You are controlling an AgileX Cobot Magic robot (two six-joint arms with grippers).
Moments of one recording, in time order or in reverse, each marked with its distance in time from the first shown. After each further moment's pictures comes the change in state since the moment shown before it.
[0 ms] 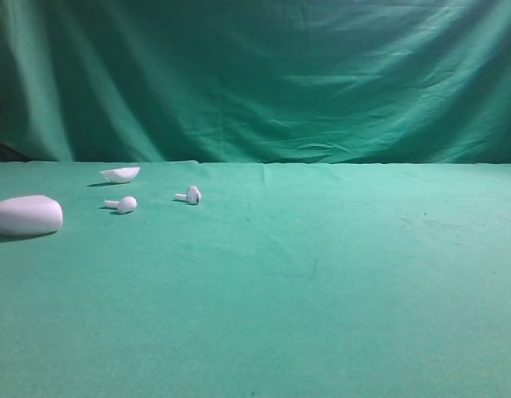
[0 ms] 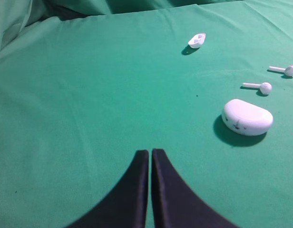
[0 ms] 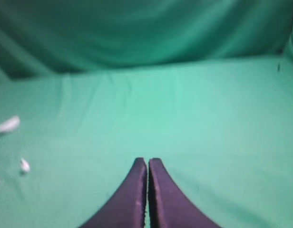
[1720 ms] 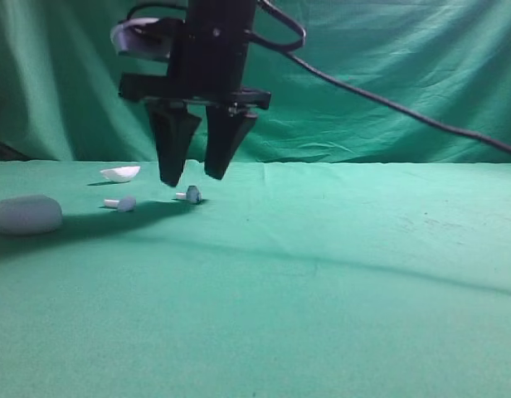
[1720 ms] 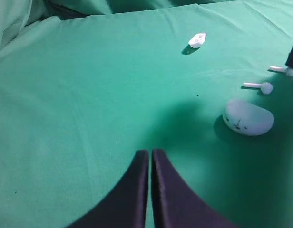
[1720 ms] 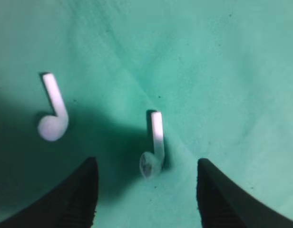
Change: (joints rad) left arm 0.000 0.000 0.000 -0.001 0.000 0.000; right arm 0.511 1.907 -1.578 0.062 0.727 -0.353
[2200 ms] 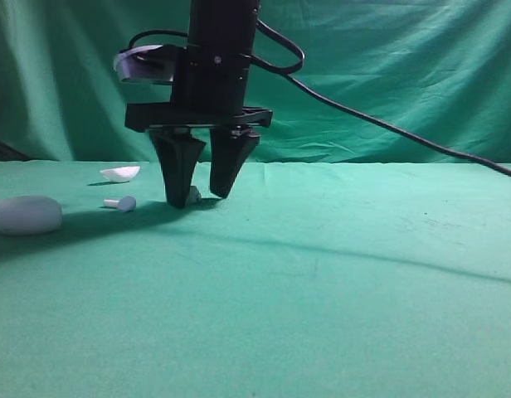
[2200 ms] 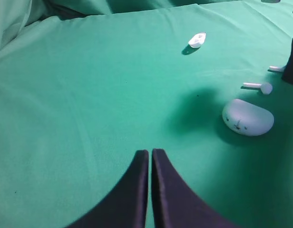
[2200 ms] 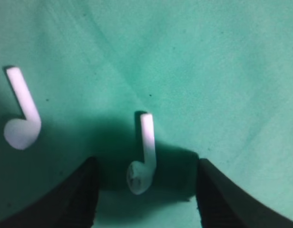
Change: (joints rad) left arm 0.000 0.000 0.000 0.000 0.000 0.000; right arm 0.002 0.072 -0.043 -0.025 -0.008 0.024
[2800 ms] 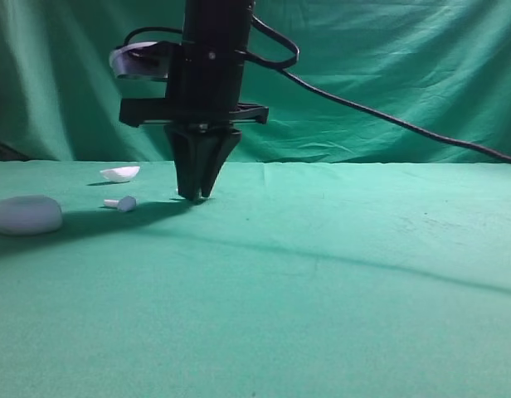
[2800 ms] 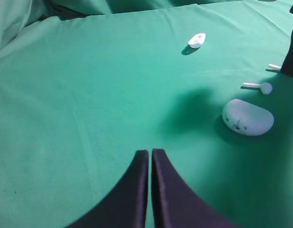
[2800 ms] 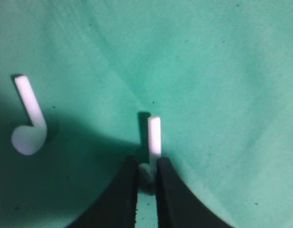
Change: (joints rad) left arm 0.000 0.000 0.000 0.000 0.000 0.000; right arm 0.004 -0.005 -0.046 -0.011 0.032 0.019
